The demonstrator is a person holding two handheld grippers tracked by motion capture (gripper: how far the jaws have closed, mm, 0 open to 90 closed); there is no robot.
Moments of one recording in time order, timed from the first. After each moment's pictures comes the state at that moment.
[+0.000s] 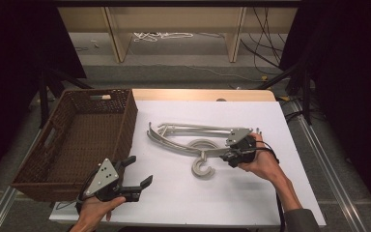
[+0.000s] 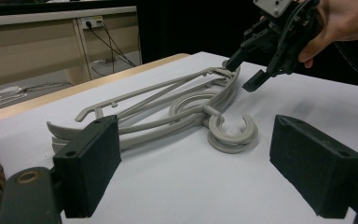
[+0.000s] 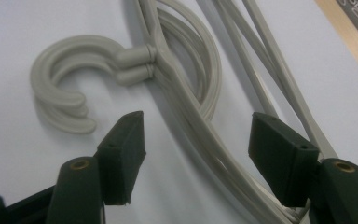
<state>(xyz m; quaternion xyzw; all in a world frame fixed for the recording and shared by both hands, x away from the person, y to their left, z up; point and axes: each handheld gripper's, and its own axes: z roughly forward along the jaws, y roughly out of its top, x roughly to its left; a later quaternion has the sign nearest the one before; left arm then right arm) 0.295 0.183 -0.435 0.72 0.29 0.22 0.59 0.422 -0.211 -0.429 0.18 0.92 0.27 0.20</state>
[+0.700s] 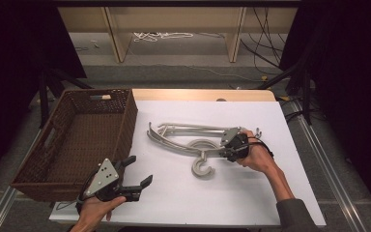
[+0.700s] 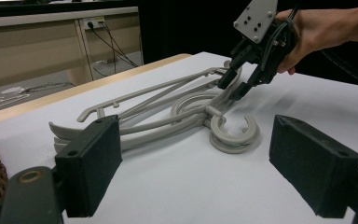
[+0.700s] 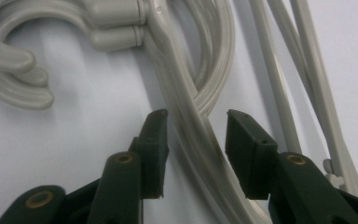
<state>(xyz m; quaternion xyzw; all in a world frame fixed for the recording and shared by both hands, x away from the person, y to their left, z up) 0.294 0.183 -0.435 0.72 0.30 0.23 0.58 0.450 -0.203 -0.450 0.12 0.95 0.21 0.19</state>
